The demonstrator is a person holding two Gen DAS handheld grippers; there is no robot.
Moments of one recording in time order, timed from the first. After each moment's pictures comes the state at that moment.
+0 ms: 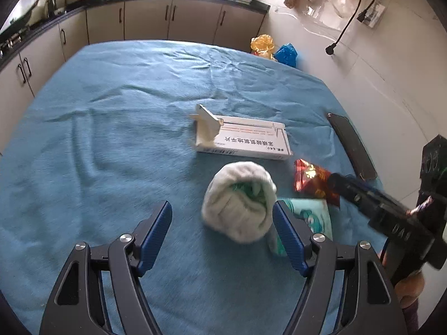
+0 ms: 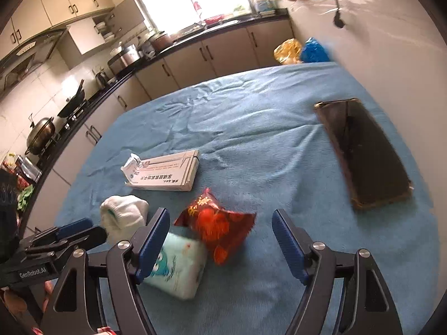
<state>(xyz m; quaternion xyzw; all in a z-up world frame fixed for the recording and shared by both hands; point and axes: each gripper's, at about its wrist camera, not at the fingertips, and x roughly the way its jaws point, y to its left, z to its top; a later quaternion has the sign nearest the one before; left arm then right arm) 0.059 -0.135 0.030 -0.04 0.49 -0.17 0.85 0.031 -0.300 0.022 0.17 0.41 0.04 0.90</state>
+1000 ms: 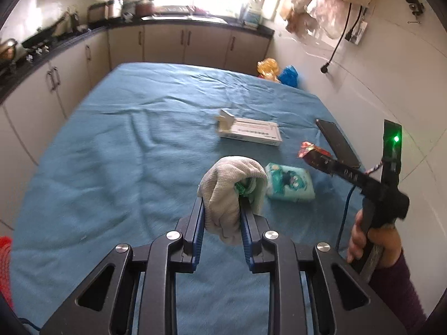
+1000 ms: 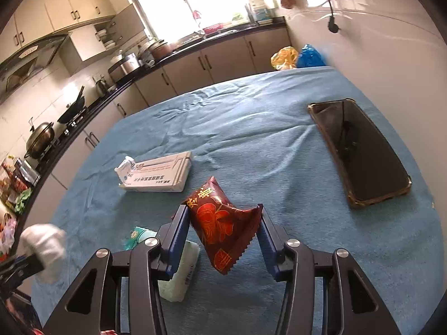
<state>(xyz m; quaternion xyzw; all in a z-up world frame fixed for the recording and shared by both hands) -0.053 -0.081 0.081 -0.04 0.42 -0.13 0.90 0.014 -0.304 0.016 0.18 0.38 0.02 0.91</state>
